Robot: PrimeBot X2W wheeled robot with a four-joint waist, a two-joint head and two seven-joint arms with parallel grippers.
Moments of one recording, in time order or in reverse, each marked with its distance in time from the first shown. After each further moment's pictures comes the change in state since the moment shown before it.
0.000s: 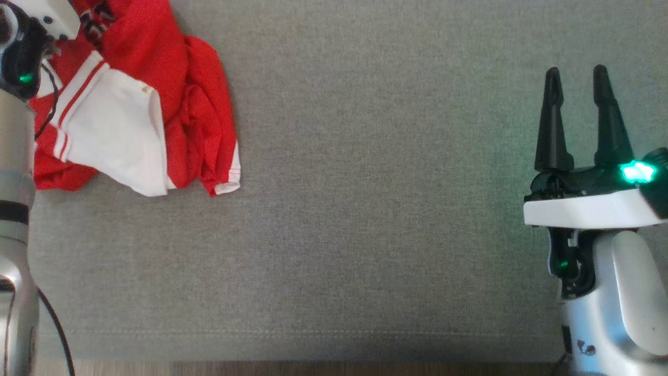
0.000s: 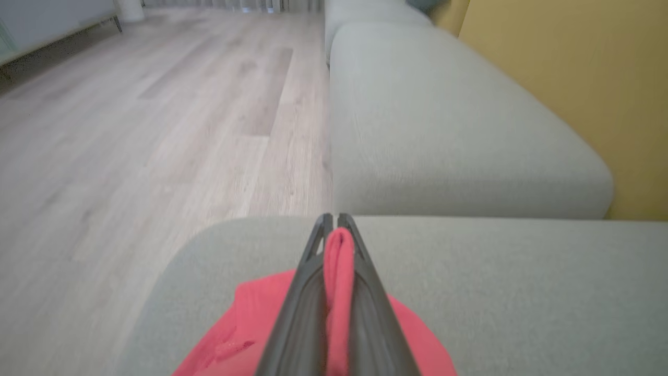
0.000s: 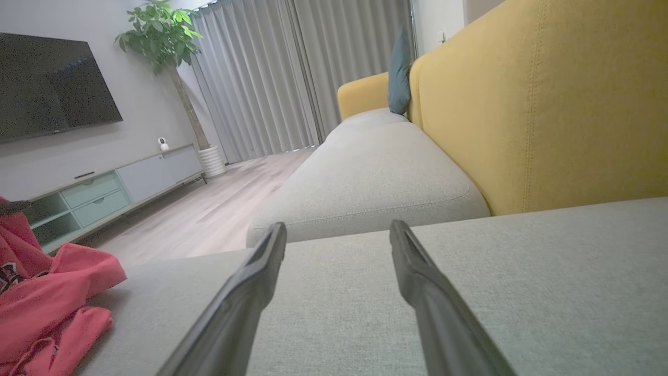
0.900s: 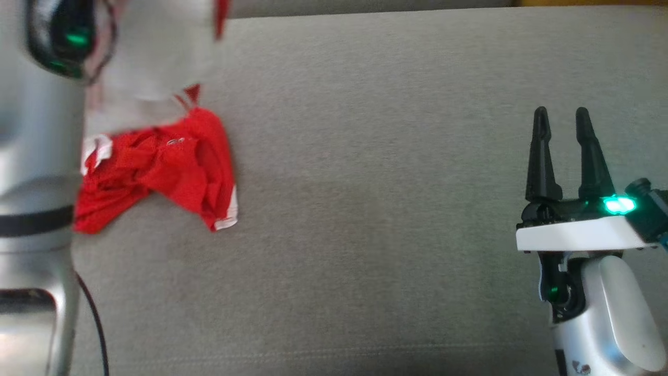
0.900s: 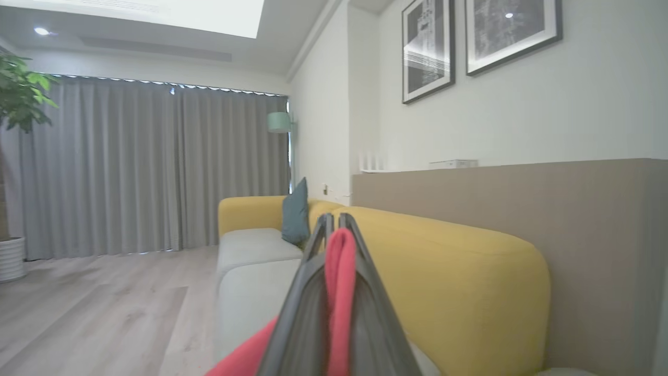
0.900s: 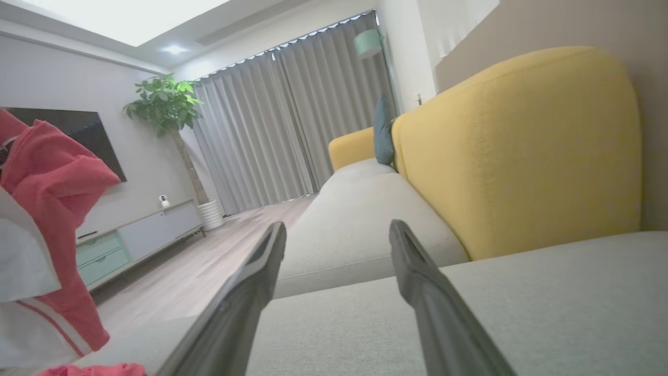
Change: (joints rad) left arm 0.041 -0.084 -0.057 -0.527 -0.059 0.028 -0.119; right arm 0.063 0.000 0.018 0.087 0.077 0.000 -0.040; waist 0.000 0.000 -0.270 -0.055
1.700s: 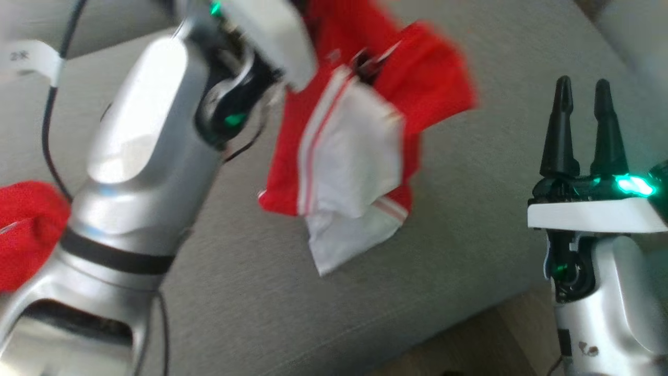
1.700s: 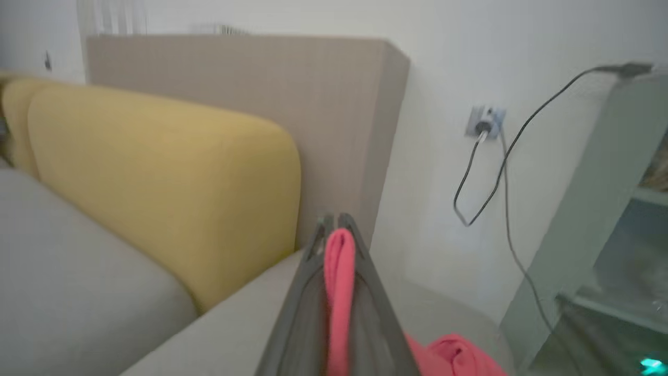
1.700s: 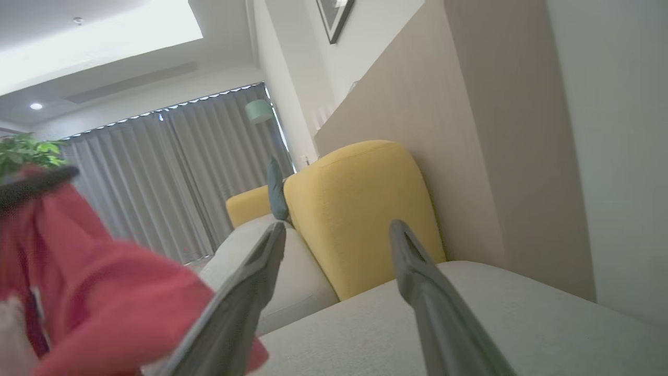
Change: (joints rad) left arm 0.088 -0.154 -0.240 -0.029 -0.125 -0.011 0.134; right arm -0.056 0.000 -0.013 -0.021 0.083 0.000 -0.016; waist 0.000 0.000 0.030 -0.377
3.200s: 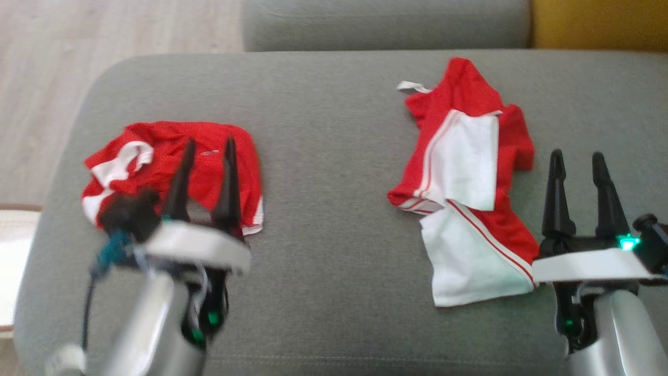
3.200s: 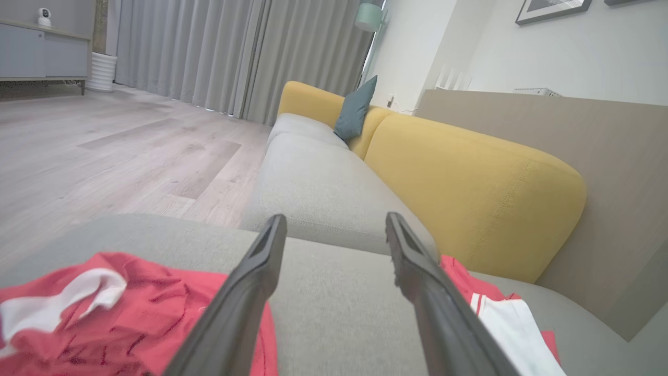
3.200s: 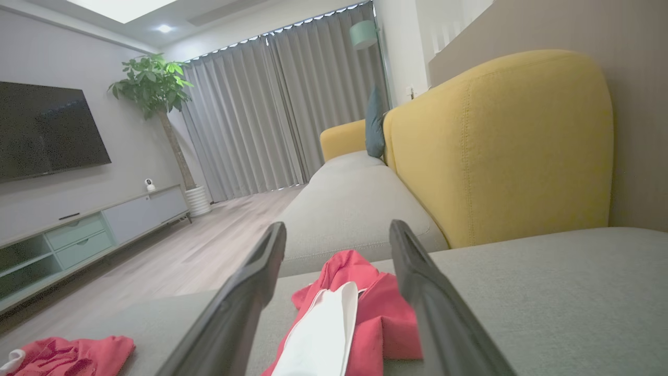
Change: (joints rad) left arm 0.704 0.025 0.201 -0.124 0.119 0.188 -0.390; right arm 0.146 0.000 -0.068 0.061 -0.147 0.000 0.018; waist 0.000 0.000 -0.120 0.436
